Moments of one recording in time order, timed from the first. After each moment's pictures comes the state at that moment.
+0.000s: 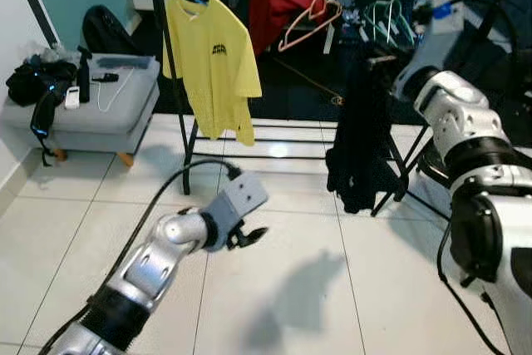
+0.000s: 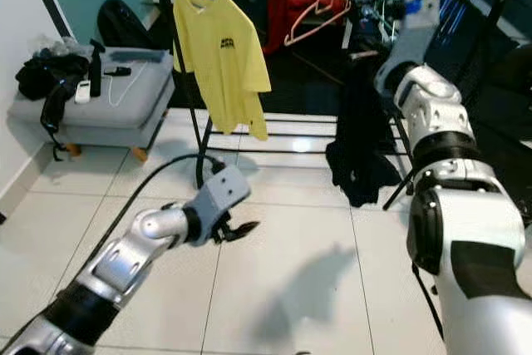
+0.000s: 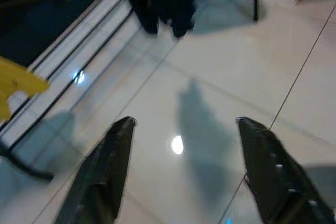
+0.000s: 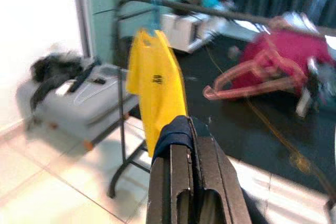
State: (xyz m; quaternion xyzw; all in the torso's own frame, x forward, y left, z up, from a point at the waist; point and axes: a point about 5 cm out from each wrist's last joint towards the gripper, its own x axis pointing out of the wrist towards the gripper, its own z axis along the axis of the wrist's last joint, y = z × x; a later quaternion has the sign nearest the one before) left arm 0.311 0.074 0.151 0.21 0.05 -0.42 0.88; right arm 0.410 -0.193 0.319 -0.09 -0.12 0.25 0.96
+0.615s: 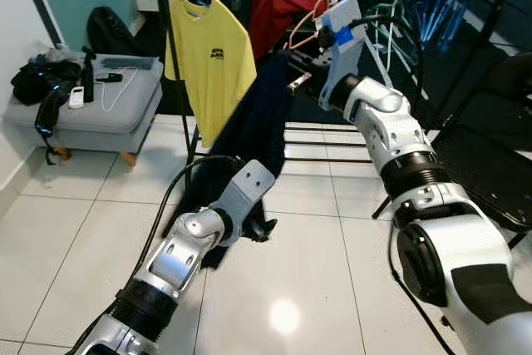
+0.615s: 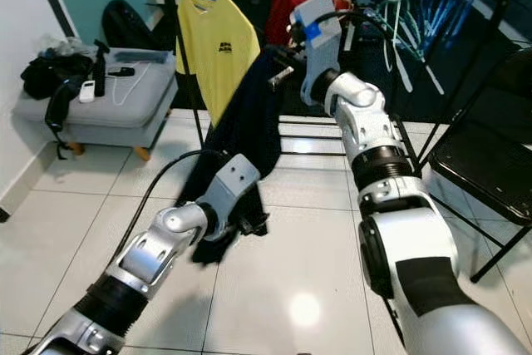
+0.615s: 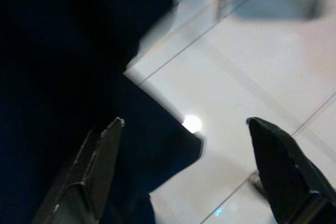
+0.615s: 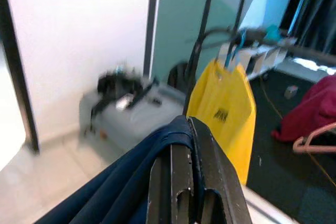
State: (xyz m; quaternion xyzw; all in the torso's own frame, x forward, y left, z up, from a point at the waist) left arm 0.331 0.084 0.125 0.21 0.13 -0.26 0.93; right arm 0.408 -0.111 0.323 -0.05 -0.18 0.31 0.93
